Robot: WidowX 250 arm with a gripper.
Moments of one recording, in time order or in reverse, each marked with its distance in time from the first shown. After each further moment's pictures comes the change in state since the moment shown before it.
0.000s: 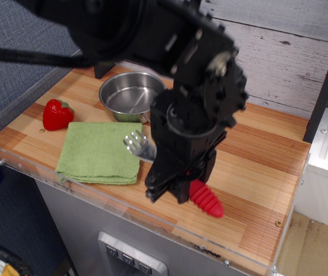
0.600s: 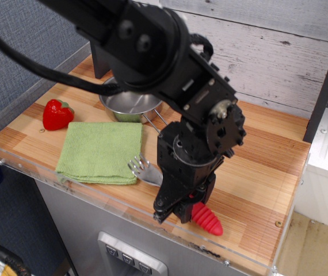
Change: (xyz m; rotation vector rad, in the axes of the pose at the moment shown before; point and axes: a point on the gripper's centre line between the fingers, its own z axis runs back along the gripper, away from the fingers) arm -0.007 -0.001 -0.041 0.039 0.011 0.045
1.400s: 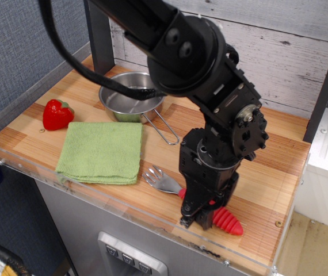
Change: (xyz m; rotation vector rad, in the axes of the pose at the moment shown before) arm -0.018 -0.015 -0.010 0.017 0.044 0.056
